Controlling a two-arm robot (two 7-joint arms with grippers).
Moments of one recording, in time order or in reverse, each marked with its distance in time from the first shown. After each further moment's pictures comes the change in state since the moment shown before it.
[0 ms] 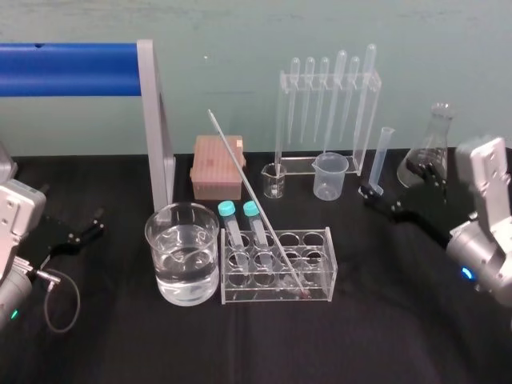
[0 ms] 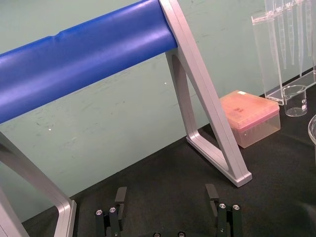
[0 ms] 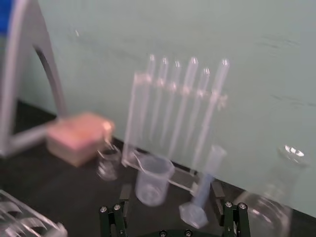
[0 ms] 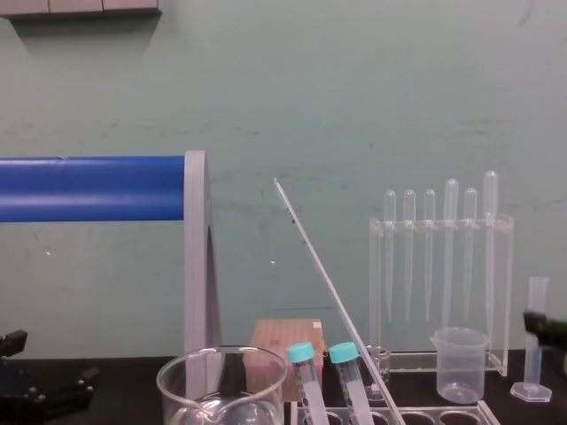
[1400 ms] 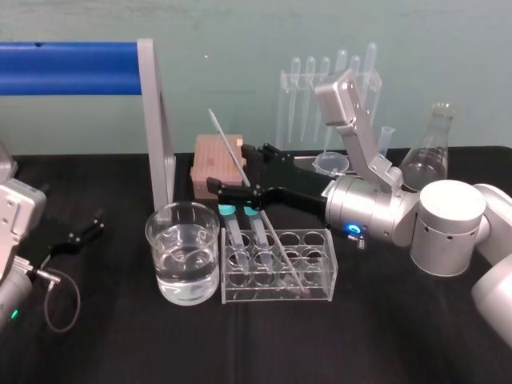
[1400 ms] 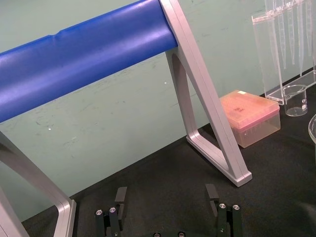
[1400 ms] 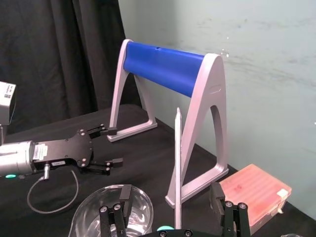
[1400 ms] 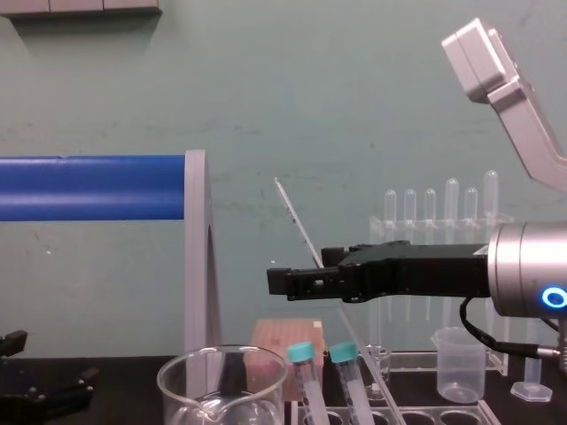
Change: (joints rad) left arm 0.000 0.000 0.000 0.000 0.000 0.000 0.000; right arm 0.308 -0.180 -0.196 0.025 0.138 0.279 0.404
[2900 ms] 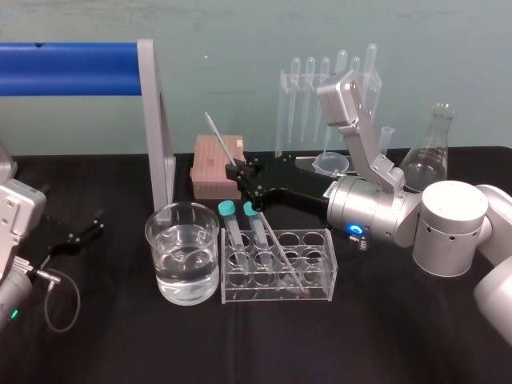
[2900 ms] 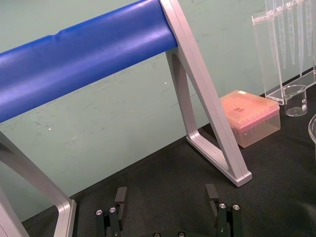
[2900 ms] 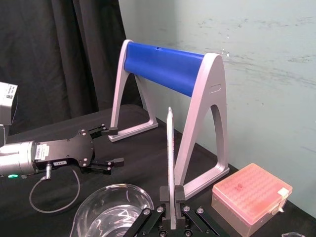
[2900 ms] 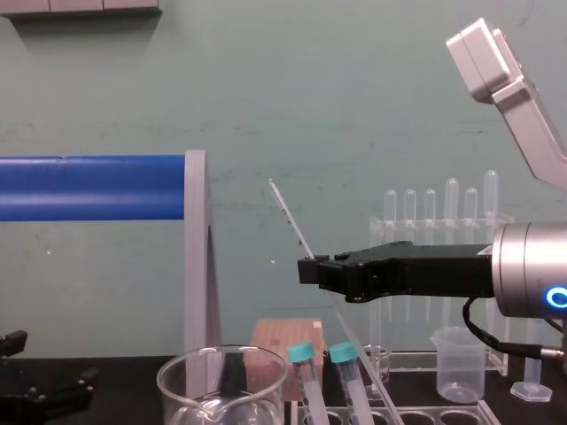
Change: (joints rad) left arm 0.000 0.000 0.000 0.000 0.000 0.000 0.000; right arm -0.002 0.005 0.002 -0.003 0.010 0.002 0.004
